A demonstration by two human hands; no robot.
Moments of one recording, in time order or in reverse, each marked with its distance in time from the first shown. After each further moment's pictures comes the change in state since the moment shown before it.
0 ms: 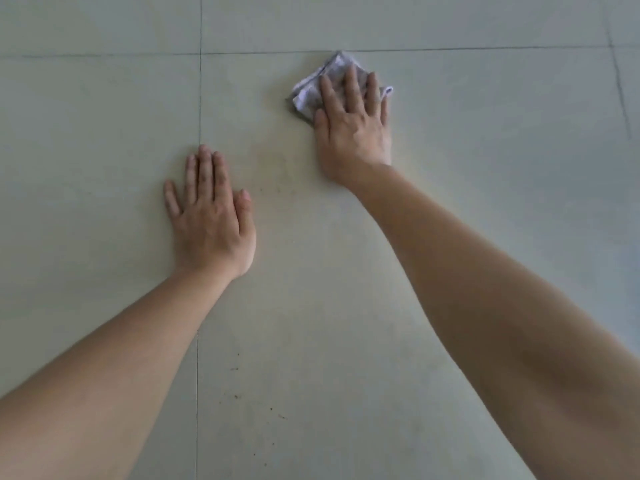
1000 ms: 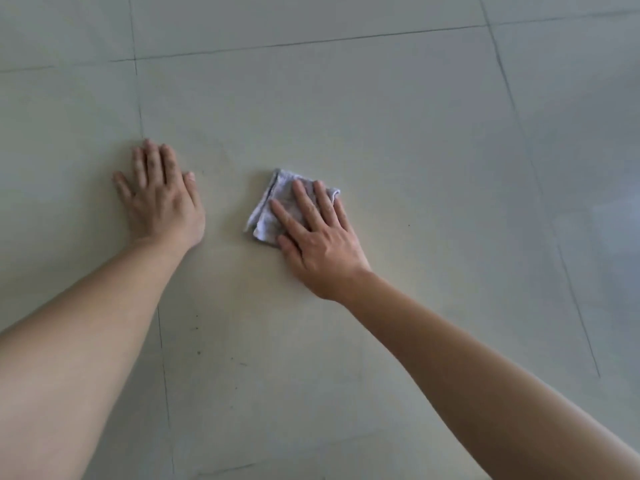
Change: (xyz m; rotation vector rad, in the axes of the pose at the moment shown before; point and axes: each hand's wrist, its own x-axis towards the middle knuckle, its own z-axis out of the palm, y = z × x) left_hand 0.000 0.009 -0.008 0.033 -0.011 0.028; right_hand -0.201 0.047 0.012 -0.002 -0.074 -0.269
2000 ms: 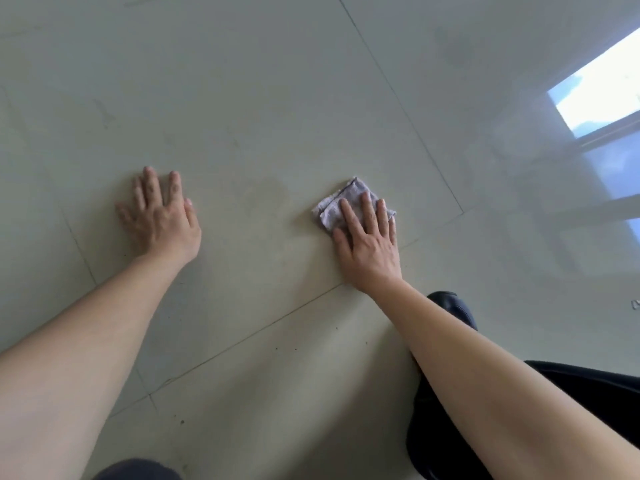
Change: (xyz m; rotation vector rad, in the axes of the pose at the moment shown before) left_hand -0.149 0.070 -0.005 -0.091 -0.182 0.231; right_hand -0.247 0.036 0.000 0.134 0.050 0.803
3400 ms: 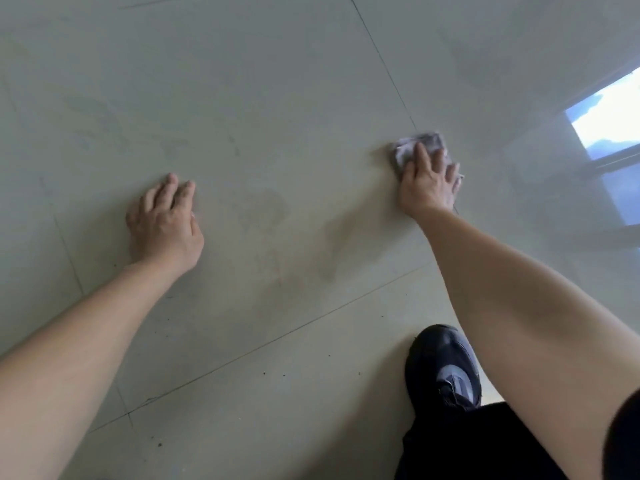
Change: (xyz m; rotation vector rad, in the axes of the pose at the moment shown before) left_hand 0.002 0.014 -0.008 0.008 0.025 0.117; right_hand 0.150 0.057 -0.072 0.011 0.055 0.346
